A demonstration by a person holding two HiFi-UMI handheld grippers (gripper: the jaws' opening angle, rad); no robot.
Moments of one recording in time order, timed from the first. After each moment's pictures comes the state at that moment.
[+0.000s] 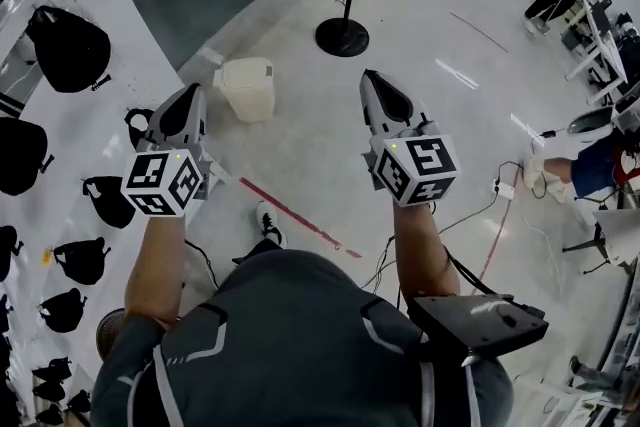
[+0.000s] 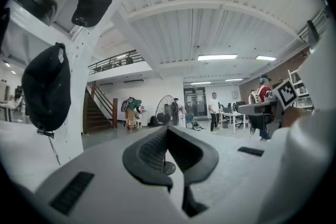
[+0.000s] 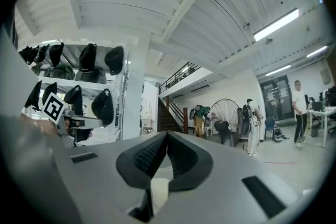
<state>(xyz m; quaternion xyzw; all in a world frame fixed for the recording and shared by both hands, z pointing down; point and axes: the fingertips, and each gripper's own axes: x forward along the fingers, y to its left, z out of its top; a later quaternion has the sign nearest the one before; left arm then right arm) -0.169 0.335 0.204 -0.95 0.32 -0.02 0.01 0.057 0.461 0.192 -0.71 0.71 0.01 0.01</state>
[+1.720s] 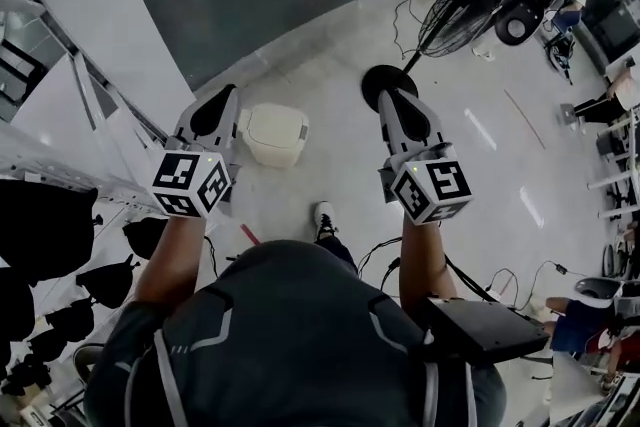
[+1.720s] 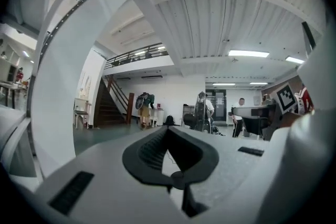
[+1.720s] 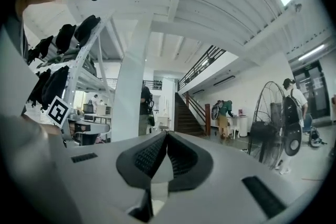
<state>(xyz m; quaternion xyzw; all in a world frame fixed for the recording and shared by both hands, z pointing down) -0.089 -0.039 0.236 -0.91 0.41 0.00 -0.04 0.131 0.029 0.202 -0.61 0.79 0.01 0.00</state>
